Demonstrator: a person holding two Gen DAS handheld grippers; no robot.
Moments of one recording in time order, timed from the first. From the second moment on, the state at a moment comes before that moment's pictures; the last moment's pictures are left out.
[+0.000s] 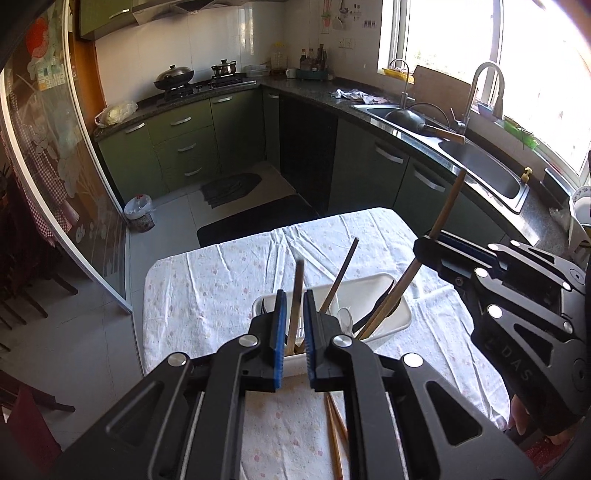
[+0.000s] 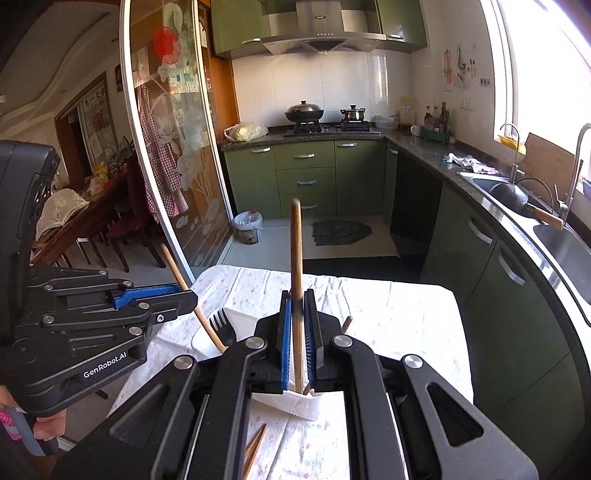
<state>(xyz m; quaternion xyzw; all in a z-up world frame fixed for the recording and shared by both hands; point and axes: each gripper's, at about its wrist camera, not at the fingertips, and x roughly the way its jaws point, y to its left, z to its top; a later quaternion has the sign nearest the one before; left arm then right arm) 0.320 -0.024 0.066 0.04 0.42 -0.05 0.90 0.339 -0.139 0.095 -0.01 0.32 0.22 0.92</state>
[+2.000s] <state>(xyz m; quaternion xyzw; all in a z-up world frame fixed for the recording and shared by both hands) 0.243 -0.056 -0.139 0.03 0.60 -0.04 0.80 0.200 -0.222 -0.013 0.07 0.40 0.26 0.87</state>
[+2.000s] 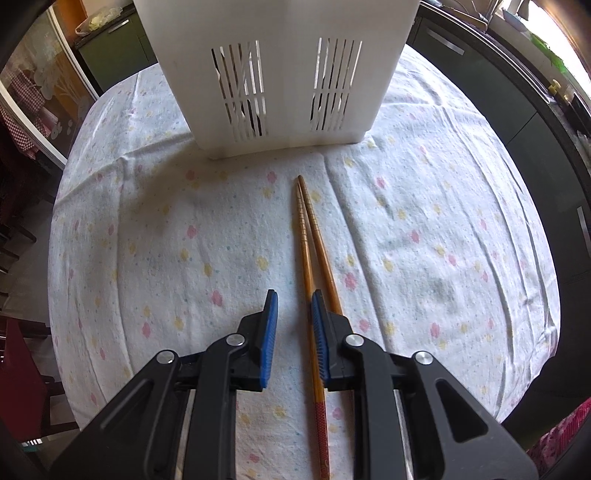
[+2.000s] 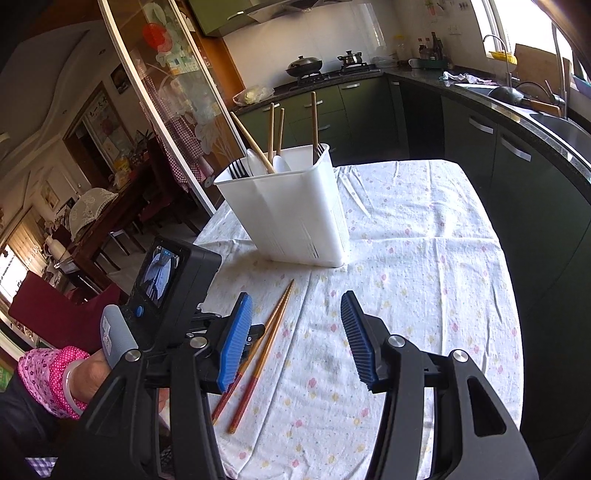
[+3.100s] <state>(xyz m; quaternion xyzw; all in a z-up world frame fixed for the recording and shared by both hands) 0.252 0.014 -0.131 -0.02 0.58 -0.03 0.81 0.257 -0.072 -0.137 -0.09 0.52 0.15 0.83</state>
